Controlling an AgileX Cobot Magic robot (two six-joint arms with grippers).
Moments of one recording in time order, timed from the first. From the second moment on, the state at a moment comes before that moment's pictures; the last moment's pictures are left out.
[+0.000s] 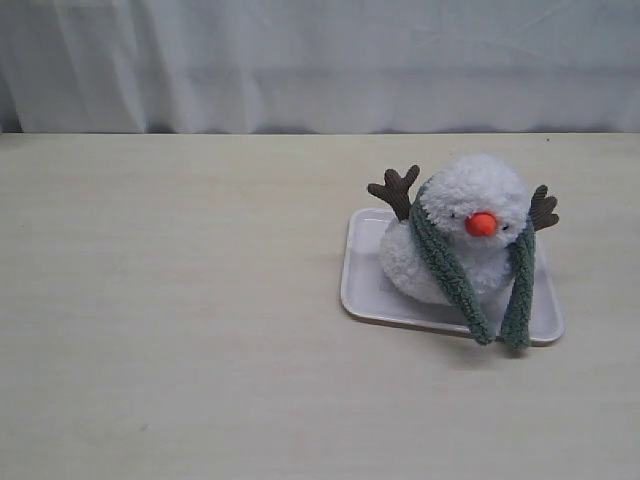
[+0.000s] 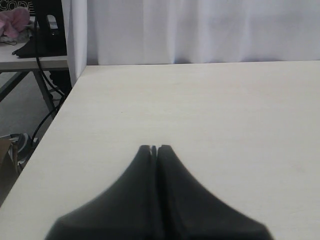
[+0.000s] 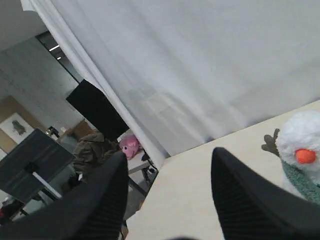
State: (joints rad) left arm 0.02 0.00 0.00 -0.01 0.34 0.05; right arm 0.39 0.01 -0.69 0.12 0.74 0.59
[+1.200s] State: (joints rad) left arm 0.02 0.00 0.00 -0.01 0.34 0.05; right arm 0.03 0.00 -0.16 -0.08 0.16 -0.07
